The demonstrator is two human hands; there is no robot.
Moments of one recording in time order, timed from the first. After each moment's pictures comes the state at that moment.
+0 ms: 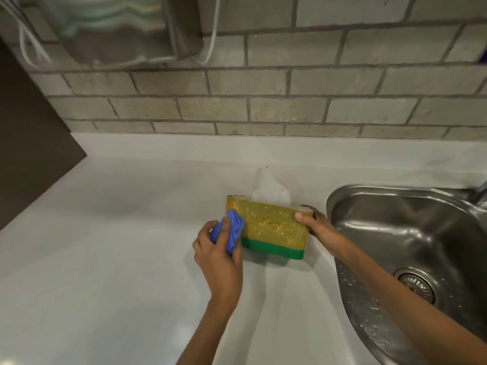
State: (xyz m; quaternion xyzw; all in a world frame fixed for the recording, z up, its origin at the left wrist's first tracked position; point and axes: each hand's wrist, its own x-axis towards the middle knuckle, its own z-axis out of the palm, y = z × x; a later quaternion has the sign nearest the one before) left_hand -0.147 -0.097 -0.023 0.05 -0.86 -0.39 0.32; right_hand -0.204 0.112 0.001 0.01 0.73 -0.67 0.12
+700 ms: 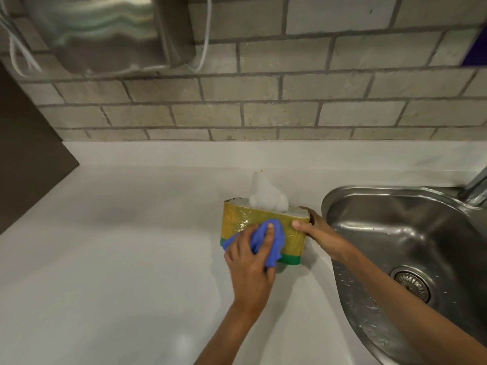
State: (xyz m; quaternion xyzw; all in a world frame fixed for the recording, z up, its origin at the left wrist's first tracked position) left_hand -0.141 -0.057 -0.027 -0.14 -0.89 -0.28 0.33; right_hand -0.188 0.108 0.023 -0.01 0.71 -0.69 0.11
